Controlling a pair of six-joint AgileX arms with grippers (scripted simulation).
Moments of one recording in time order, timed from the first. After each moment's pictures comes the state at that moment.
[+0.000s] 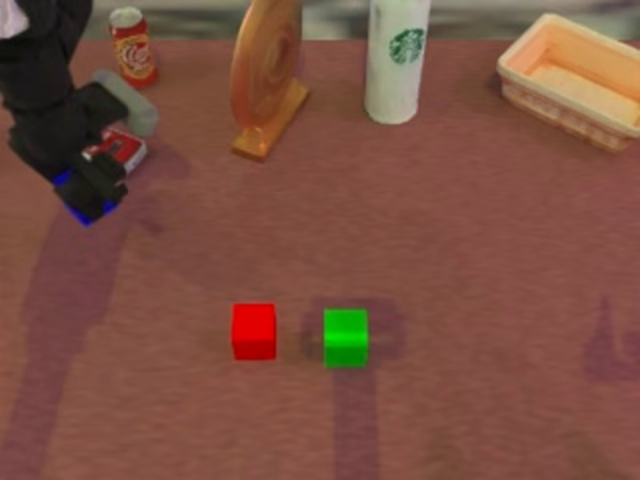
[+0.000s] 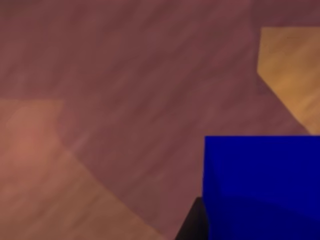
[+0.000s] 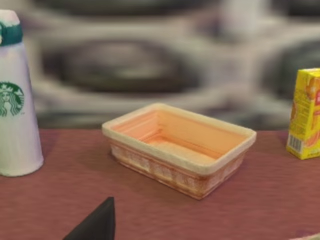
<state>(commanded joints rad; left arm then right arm) -0.10 2.20 1.77 -1.15 0.01 0.73 0.01 0.00 0.00 0.00 0.00 0.00</state>
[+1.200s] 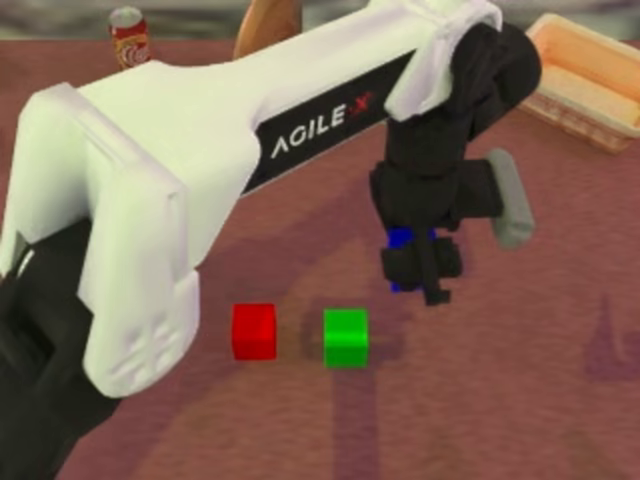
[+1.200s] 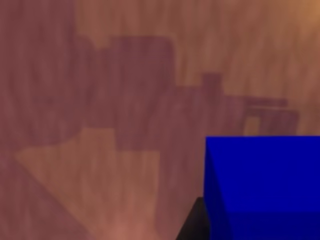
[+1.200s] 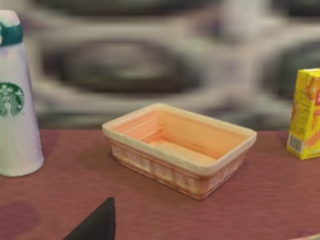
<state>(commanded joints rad) -0.84 2.42 2.25 -1.41 0.02 0.70 0.01 0.00 0.00 0.00 0.00 0.00</state>
